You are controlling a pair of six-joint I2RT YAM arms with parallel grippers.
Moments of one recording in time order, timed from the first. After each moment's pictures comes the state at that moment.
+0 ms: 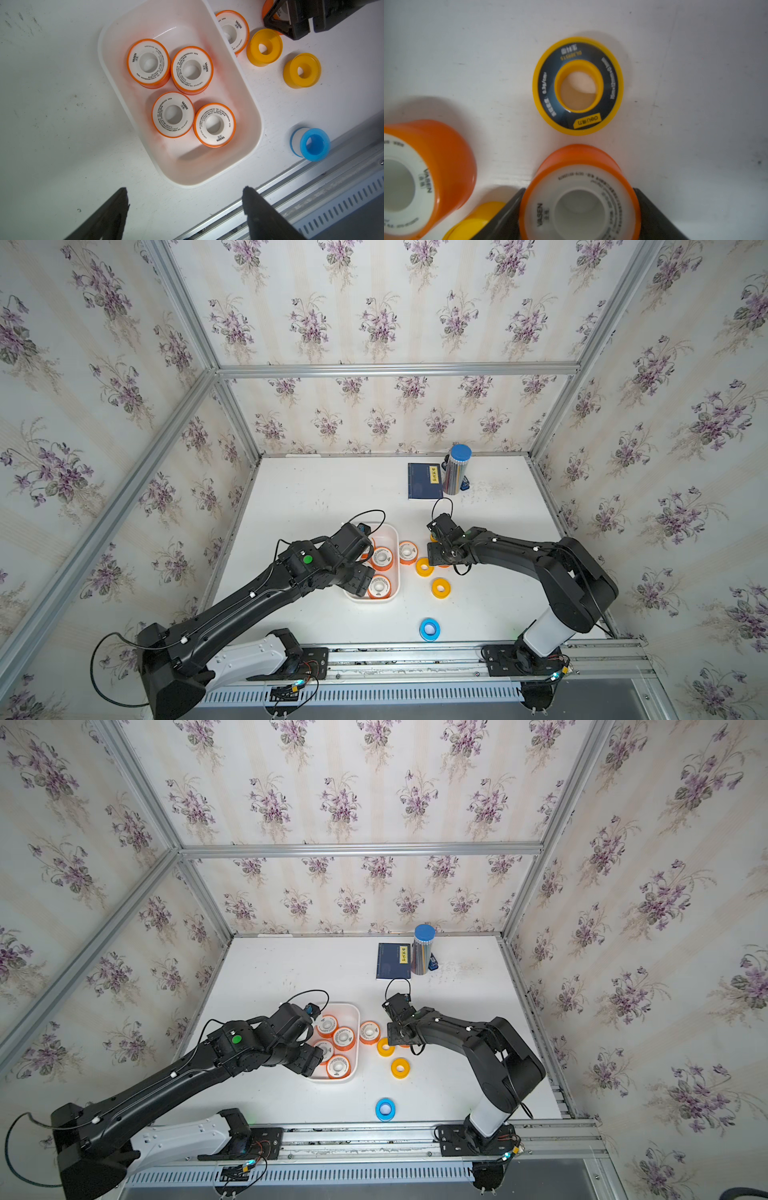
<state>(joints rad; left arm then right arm) -0.83 1.10 1.02 -1.06 -0.12 -0.33 0.67 1.65 0.88 -0.45 0.20 0.54</state>
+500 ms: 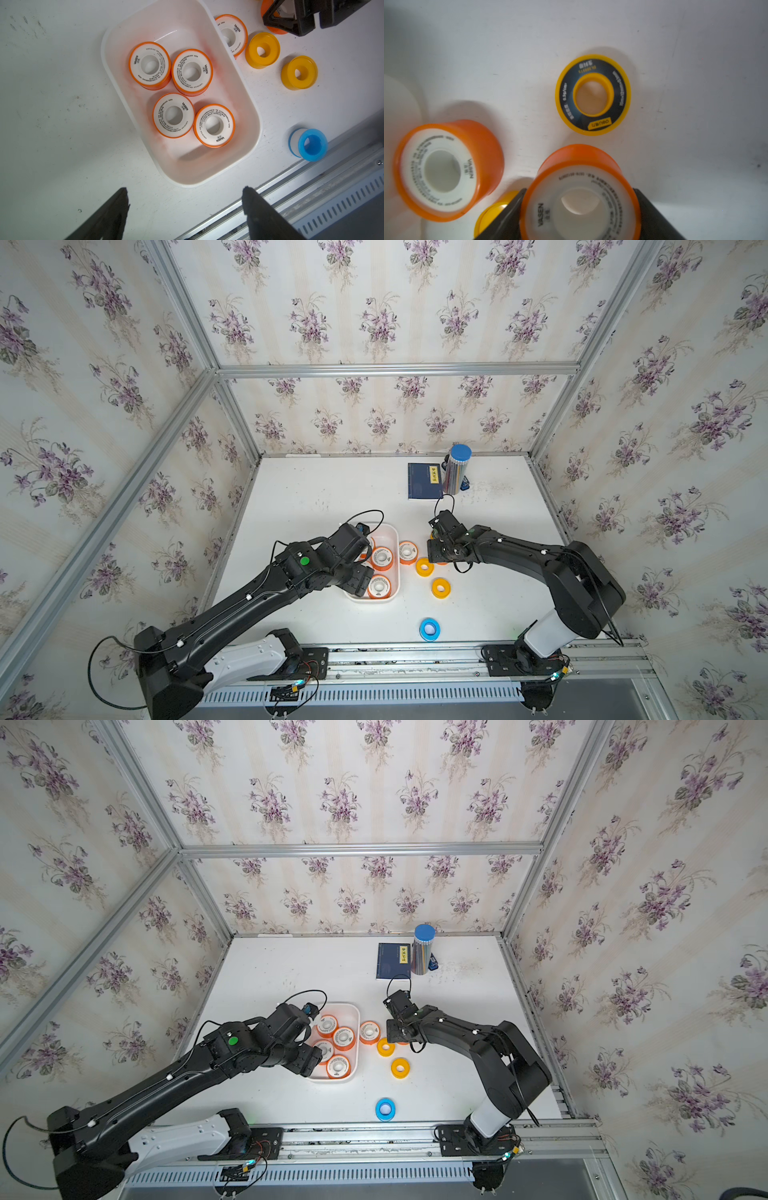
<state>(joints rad) -0.83 1.08 1.02 -1.06 -0.12 -0.33 0.67 1.60 0.89 -0.46 0.15 0.54</state>
